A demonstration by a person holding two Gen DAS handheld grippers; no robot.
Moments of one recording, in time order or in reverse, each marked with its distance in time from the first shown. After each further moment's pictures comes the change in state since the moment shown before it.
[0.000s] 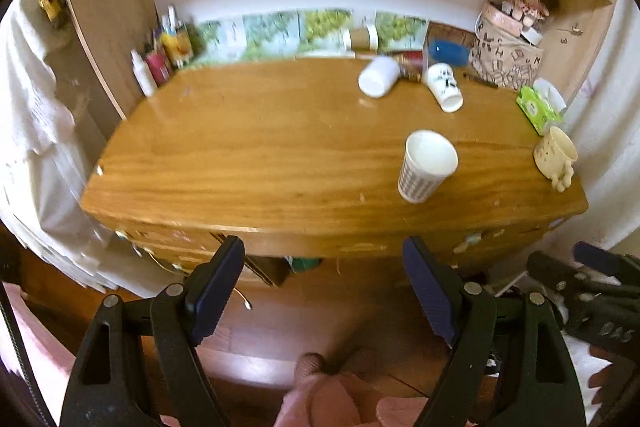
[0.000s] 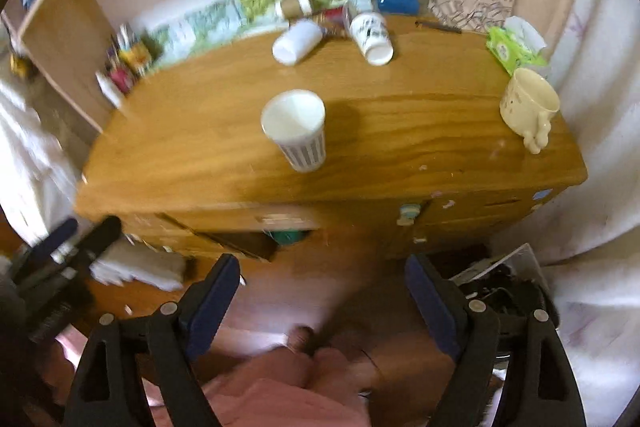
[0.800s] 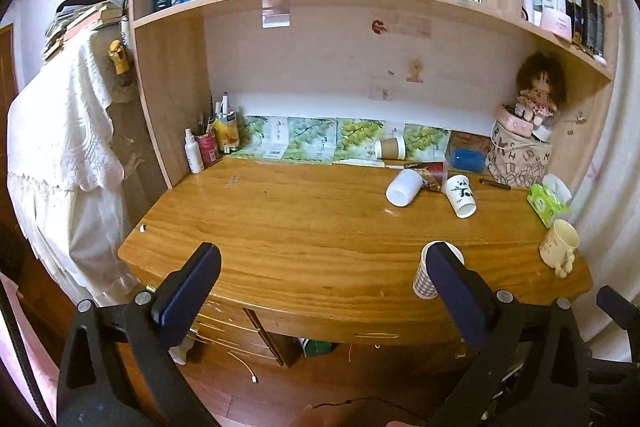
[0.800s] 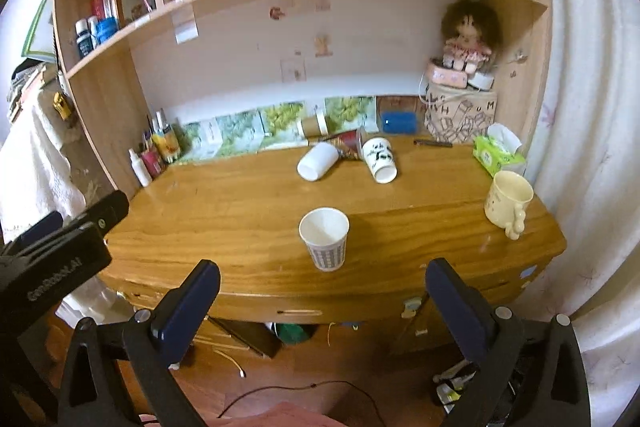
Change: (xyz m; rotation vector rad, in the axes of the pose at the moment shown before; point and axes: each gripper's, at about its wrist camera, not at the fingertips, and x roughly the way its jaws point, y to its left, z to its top) left arm -0.062 0.019 0.002 -0.113 -0.357 0.078; right arm -0.069 0.036 -0.025 -0.054 -0.436 -0.012
